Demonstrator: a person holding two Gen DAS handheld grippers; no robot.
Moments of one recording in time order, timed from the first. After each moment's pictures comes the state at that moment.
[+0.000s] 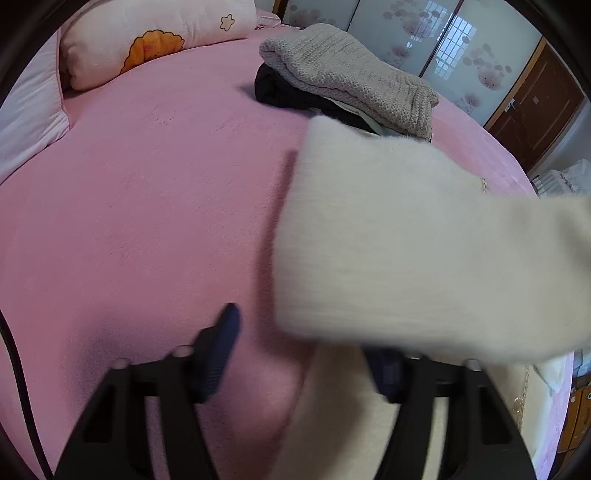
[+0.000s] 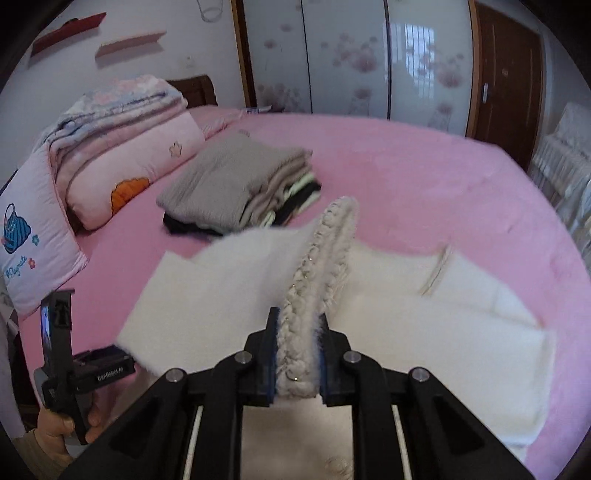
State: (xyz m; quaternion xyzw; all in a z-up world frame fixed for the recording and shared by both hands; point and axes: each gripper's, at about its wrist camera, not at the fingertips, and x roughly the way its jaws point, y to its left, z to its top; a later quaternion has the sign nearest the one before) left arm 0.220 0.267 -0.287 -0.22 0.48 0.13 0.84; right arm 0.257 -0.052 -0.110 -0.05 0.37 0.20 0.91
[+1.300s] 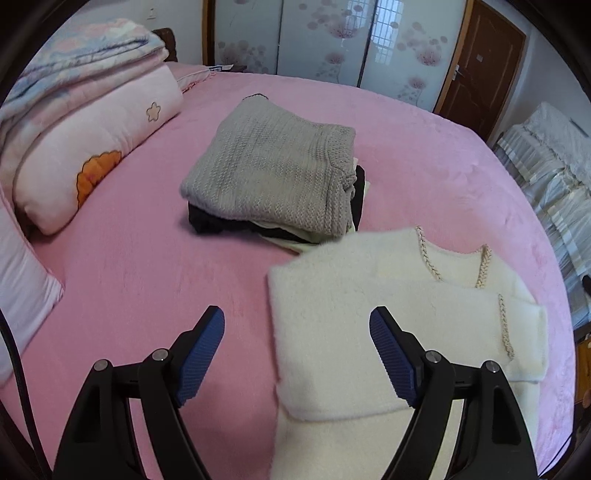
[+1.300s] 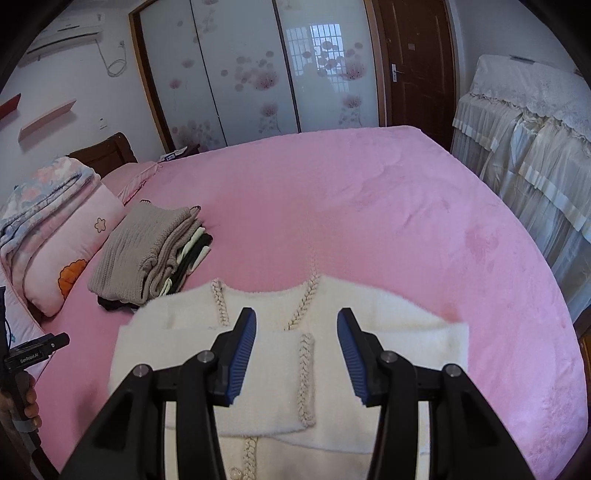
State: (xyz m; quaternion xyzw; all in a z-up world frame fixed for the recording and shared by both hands) left arm 0.303 0.240 -0.139 -0.08 0.46 0.06 0.88; right arm 0.314 -0.201 -0.063 0.05 0.37 0.08 0.92
